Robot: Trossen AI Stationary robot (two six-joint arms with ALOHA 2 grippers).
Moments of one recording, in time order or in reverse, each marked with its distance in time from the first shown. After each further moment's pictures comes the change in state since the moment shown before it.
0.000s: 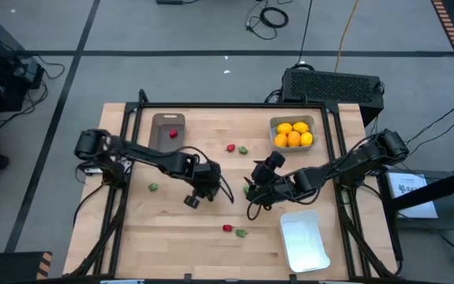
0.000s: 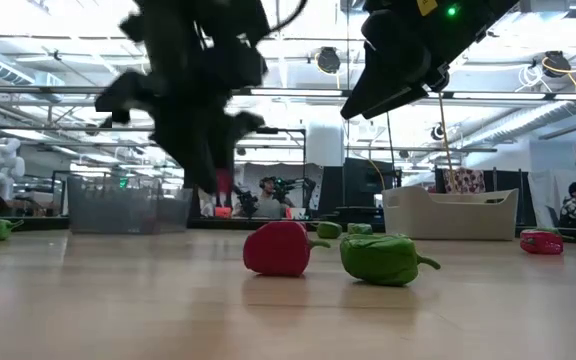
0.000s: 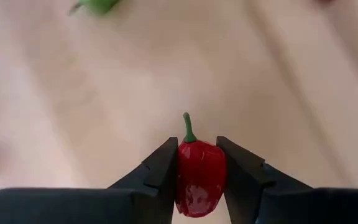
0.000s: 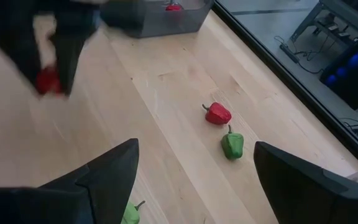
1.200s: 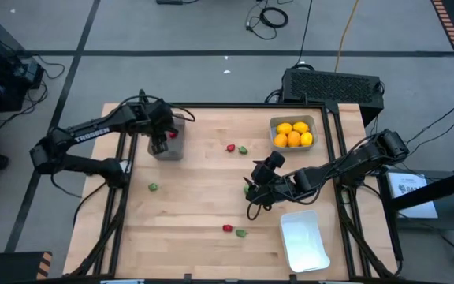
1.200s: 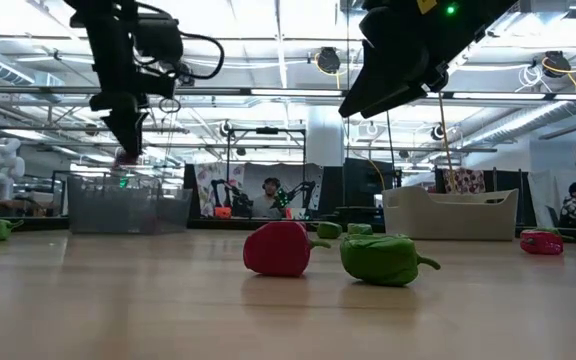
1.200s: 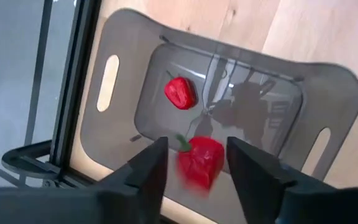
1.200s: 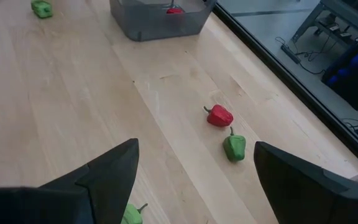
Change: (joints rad) left arm 0.669 -0.522 -0.167 -0.406 -0.252 -0.066; right arm 0.000 0.000 0.000 0.013 -0.001 0.000
